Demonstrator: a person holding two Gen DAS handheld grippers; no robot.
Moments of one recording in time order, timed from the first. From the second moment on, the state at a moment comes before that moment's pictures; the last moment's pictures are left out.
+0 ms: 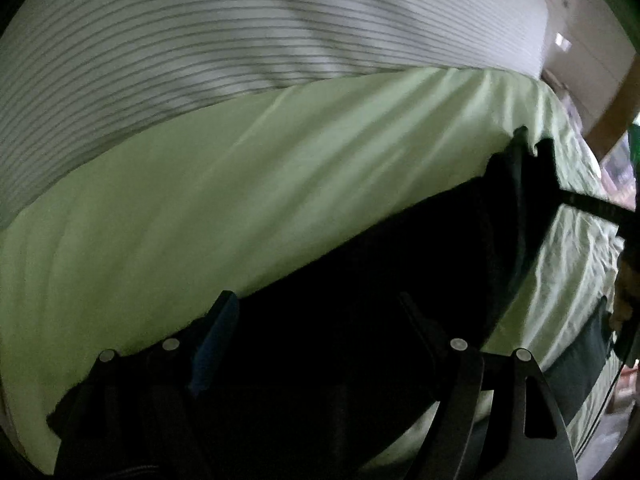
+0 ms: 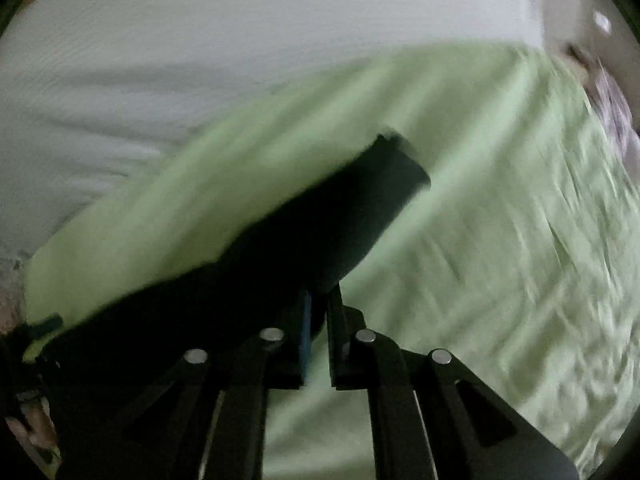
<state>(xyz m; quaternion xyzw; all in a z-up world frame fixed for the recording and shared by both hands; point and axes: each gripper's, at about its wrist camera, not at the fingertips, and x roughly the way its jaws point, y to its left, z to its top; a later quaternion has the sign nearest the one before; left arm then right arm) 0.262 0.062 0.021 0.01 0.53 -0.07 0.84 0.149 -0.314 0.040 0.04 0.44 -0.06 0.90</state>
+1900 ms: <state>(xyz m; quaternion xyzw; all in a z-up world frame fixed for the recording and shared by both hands) 0.096 -0.091 0.023 0.05 0.54 -0.27 0.79 0.023 -0.431 0.092 0.12 0.36 0.08 0.92</state>
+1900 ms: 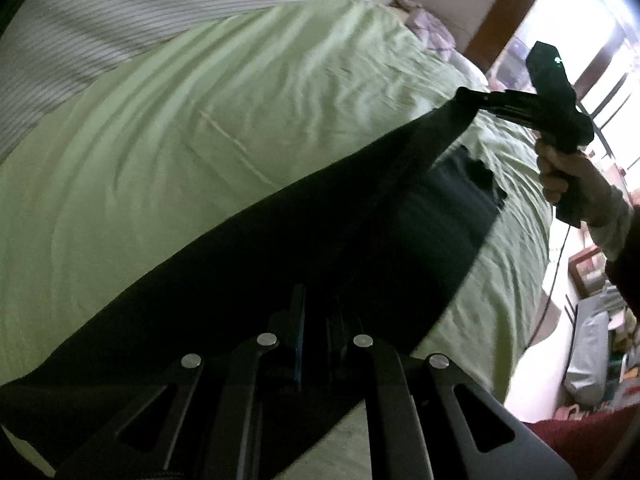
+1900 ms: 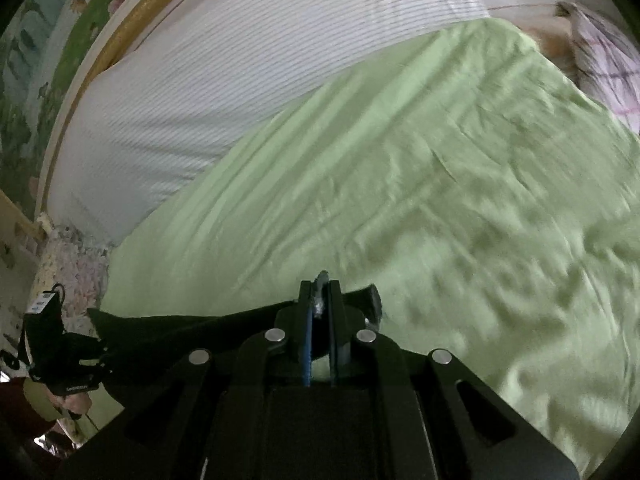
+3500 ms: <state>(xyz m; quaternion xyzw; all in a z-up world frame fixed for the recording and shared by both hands) -0.005 -0.009 -0.011 -0.13 0.59 -0.17 0.78 -0.100 -0.397 0.048 0.11 0.39 -0.01 0.91</state>
